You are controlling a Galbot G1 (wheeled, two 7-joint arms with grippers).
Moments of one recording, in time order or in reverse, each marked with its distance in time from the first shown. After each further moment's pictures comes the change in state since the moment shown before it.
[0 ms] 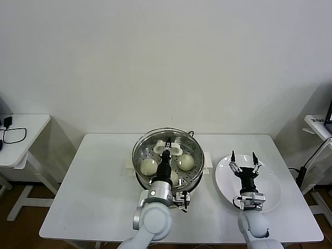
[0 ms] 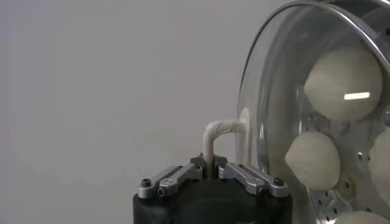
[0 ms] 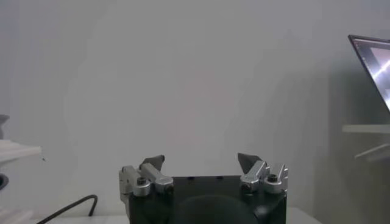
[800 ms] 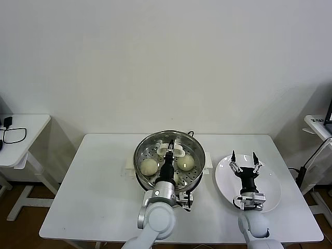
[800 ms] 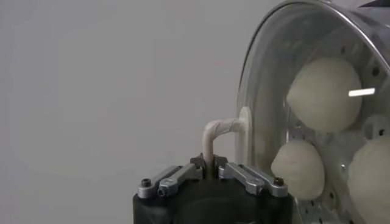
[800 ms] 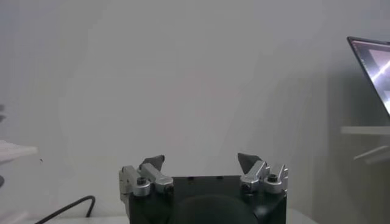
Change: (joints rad) left arm -0.004 -0.029 -0.004 0.055 0.005 -0.006 -0.009; right arm 0.001 0.003 0.005 -0.006 -0.007 0.007 -0.002
